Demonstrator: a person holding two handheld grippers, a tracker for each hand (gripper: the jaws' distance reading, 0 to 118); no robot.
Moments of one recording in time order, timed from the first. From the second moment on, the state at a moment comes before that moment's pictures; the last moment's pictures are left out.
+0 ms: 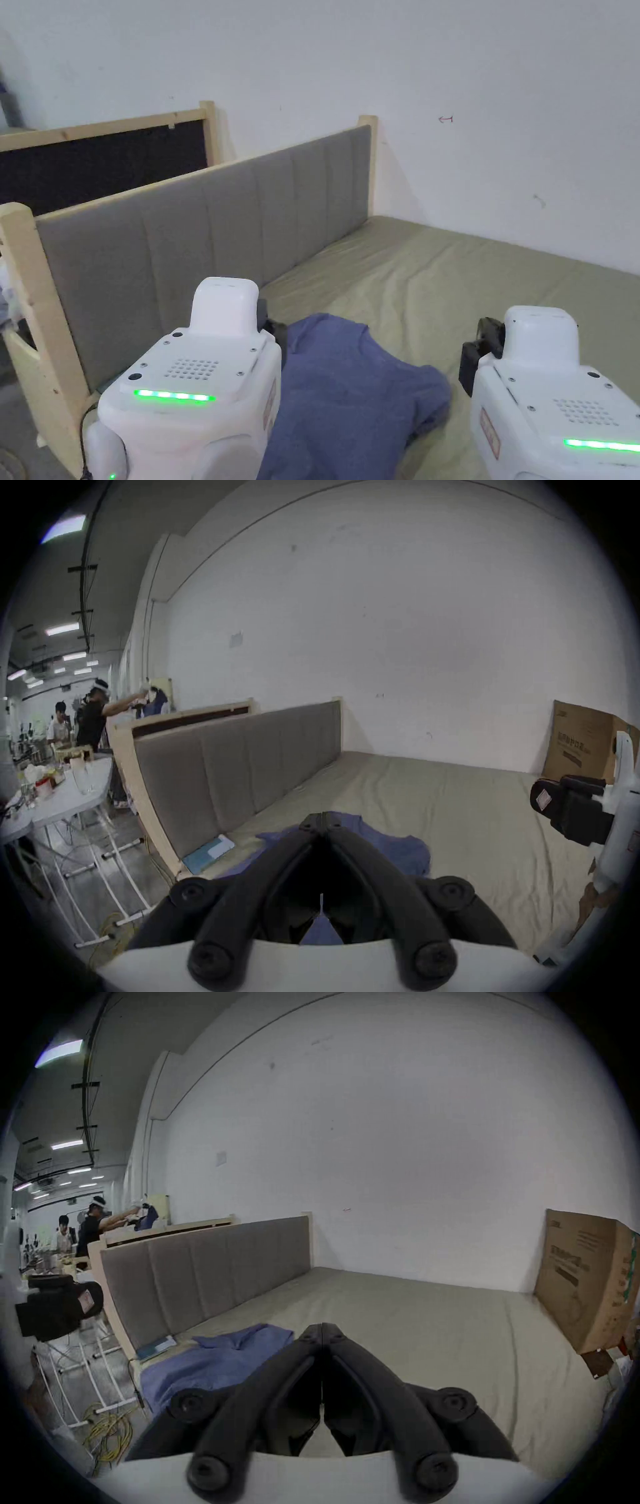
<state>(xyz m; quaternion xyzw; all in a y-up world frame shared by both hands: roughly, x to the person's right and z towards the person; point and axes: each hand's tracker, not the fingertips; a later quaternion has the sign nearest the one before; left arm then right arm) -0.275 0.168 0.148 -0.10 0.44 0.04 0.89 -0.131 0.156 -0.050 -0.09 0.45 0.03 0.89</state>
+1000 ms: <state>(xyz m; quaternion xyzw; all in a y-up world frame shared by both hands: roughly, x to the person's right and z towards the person) -0.404 -0.070 -0.069 -0.49 0.29 0.22 0.79 -0.154 0.051 -0.138 -0.27 0.41 0.10 0.87</state>
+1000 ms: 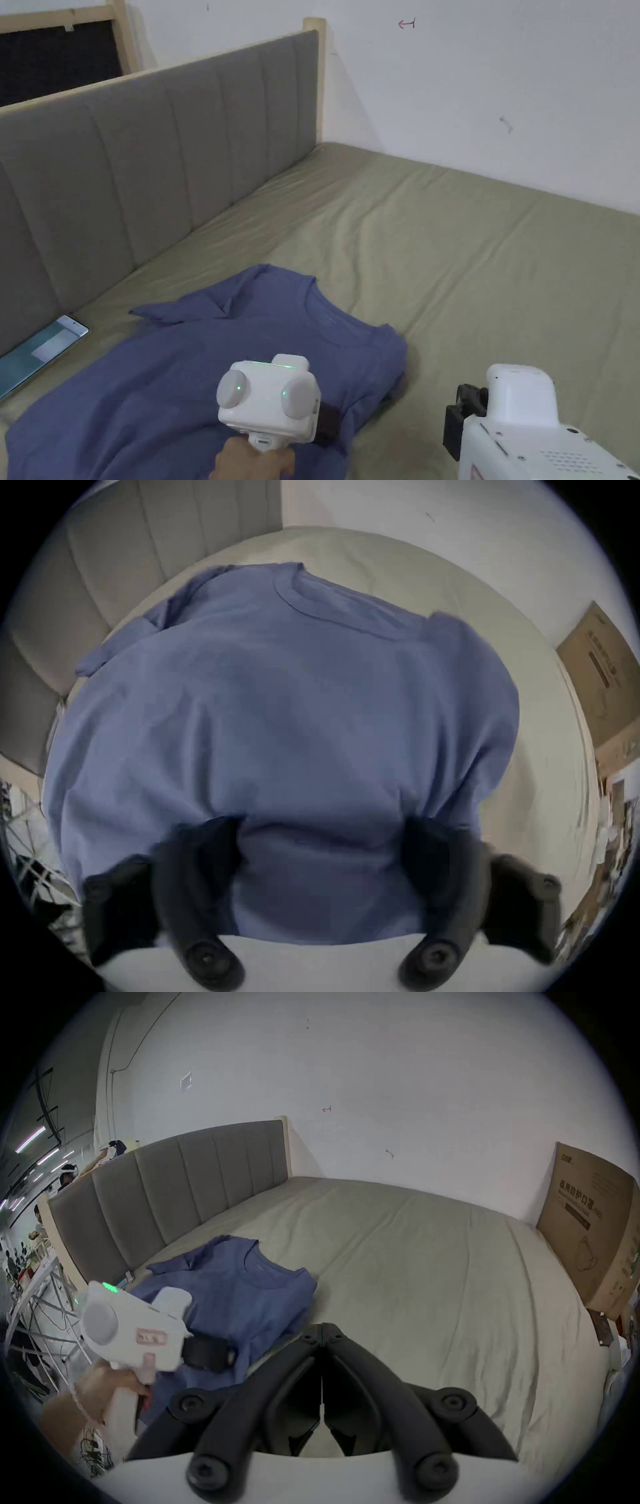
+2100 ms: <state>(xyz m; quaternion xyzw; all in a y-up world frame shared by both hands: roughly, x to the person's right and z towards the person) -0.101 0.173 -0.204 -0.32 -0.05 0.18 0.93 0.154 0.145 -0.189 -0.21 0.16 -0.04 0.96</state>
